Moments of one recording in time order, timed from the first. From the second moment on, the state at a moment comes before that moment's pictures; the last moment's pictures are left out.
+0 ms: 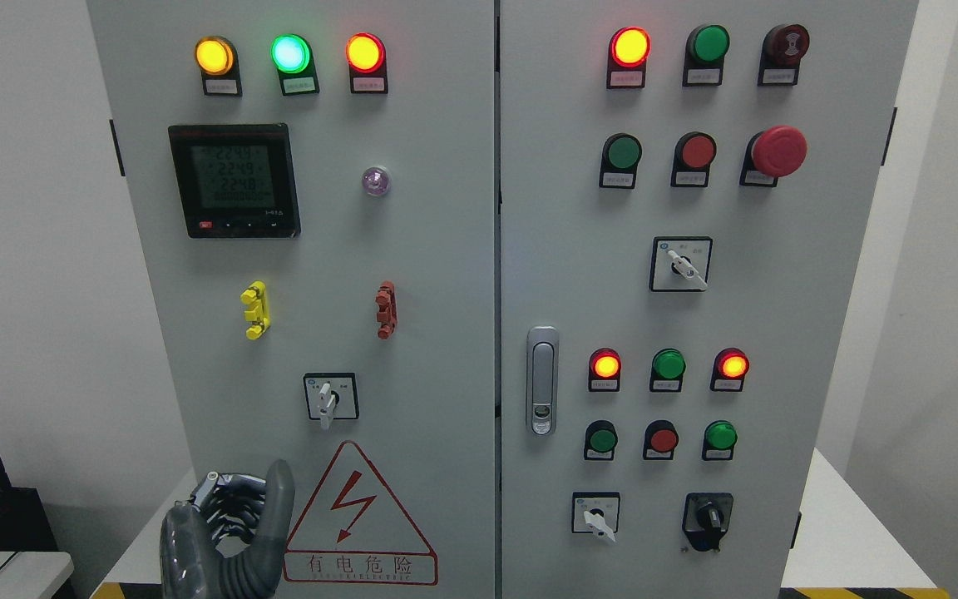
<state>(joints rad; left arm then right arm) -0.23 -0.09 -0.10 -1.99 -0.30 0.39 0.44 0.12 0.12 0.00 -0.11 0.00 0.01 -0.07</state>
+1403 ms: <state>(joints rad) -0.38 -0.11 -0.14 -1.90 -0.23 0.51 0.51 0.12 0.12 0.00 -0.11 0.00 0.01 -0.07</state>
